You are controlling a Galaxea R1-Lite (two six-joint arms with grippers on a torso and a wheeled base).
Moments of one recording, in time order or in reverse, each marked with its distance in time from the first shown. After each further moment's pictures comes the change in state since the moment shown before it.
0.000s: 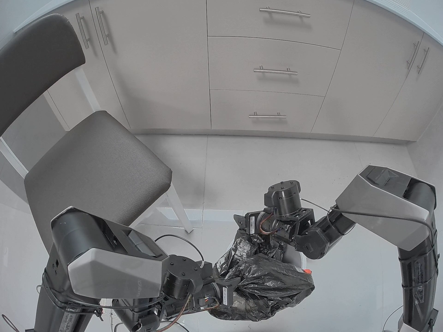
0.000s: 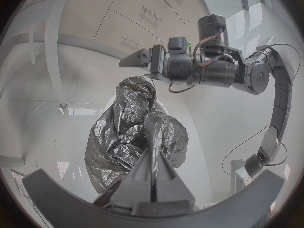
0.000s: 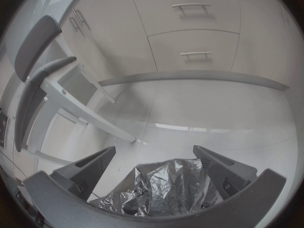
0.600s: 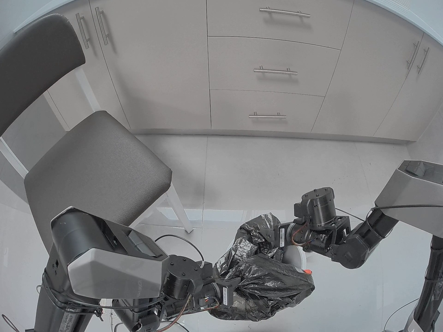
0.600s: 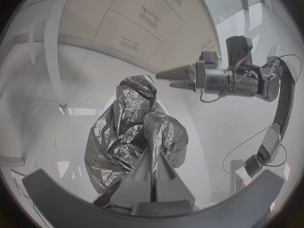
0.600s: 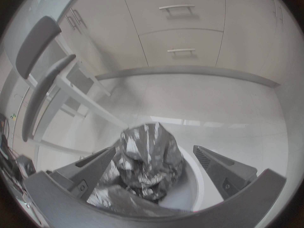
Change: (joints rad) left arm -0.001 0.000 0.000 0.000 -0.001 -0.001; right arm -0.041 -0.217 0.364 -0.056 0.008 -0.009
